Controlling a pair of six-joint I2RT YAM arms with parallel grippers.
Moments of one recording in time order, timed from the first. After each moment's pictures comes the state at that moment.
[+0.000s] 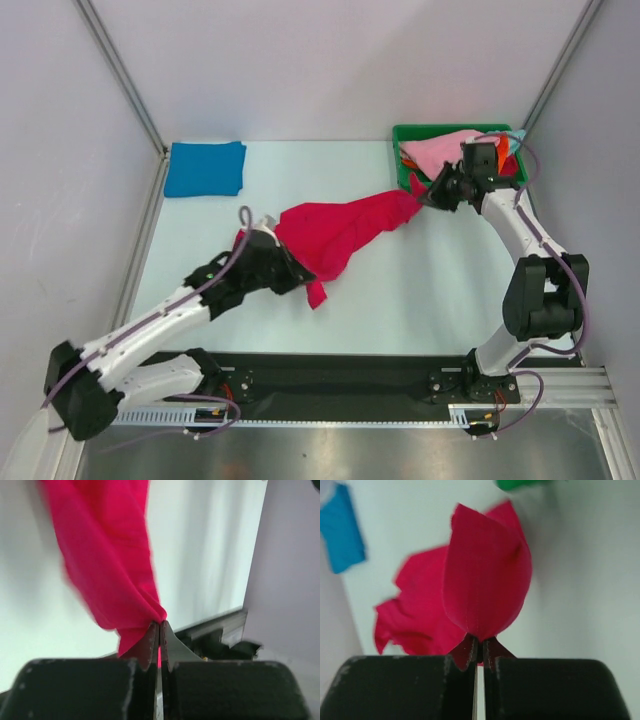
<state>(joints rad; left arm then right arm) -0.70 0.95 0.77 -0.43 0.01 -1.09 0.08 1.62 1.38 -0.47 -0.35 0.61</state>
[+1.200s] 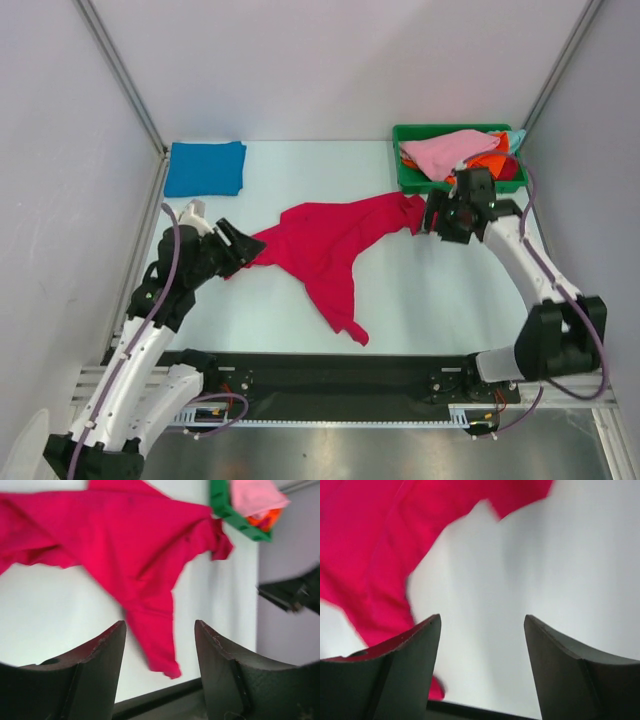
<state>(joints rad) -0.29 0.75 0.78 -0.50 0.20 -0.80 0.13 1.44 1.20 -0.68 -0.11 0.37</state>
